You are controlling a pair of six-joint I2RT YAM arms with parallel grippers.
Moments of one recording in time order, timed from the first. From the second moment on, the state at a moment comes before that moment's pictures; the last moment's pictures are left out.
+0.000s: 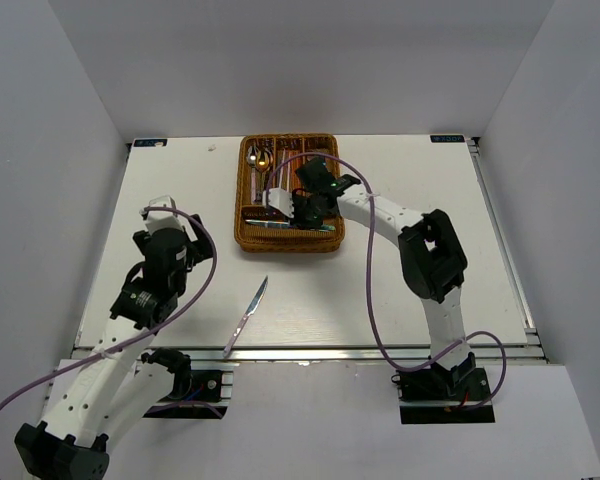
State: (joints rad) left arm -0.38 0.72 0.71 -0.42 -0.51 -0.38; right arm 0.70 2.10 1.74 -0.63 -0.29 -0.89
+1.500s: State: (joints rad) left arm -0.21 0.52 0.72 -0.49 -0.98 -0.54; right arm 1.52 2.22 1.86 -1.02 0.75 1.55
